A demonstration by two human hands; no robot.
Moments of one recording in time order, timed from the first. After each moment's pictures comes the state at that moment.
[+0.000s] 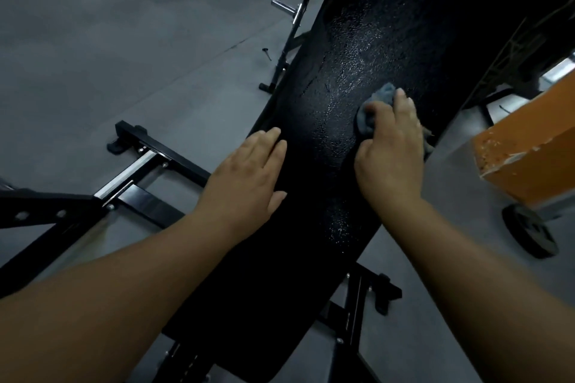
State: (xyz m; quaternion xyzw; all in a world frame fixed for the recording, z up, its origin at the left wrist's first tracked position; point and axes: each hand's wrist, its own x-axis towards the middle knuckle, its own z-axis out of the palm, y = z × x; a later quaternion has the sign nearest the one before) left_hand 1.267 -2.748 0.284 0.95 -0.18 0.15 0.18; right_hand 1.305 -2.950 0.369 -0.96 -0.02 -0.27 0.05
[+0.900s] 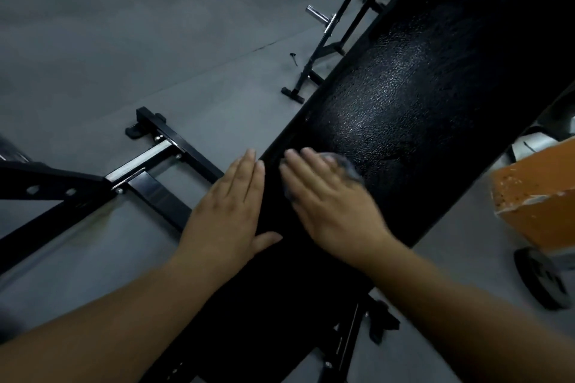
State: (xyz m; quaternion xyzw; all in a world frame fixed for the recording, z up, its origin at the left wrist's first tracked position) left_hand 1.247 -2.739 0.252 0.98 -0.05 0.09 0.18; right_hand 1.307 -2.923 0.322 -0.88 -0.42 -0.13 -0.19
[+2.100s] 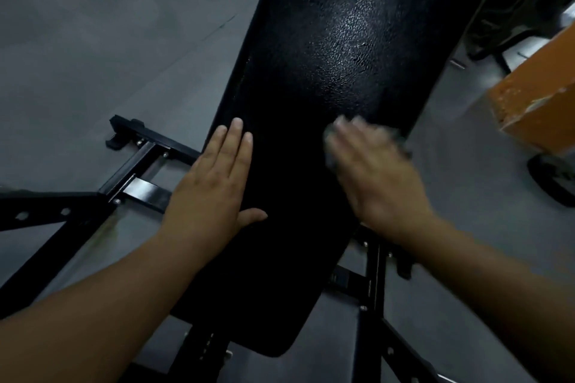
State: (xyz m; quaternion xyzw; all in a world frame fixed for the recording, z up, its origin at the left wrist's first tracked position) left_hand 1.230 -2.746 0.232 0.98 -0.16 0.09 0.12; right_hand 1.249 -3.019 0.283 -0.92 -0.30 -0.22 -0.11
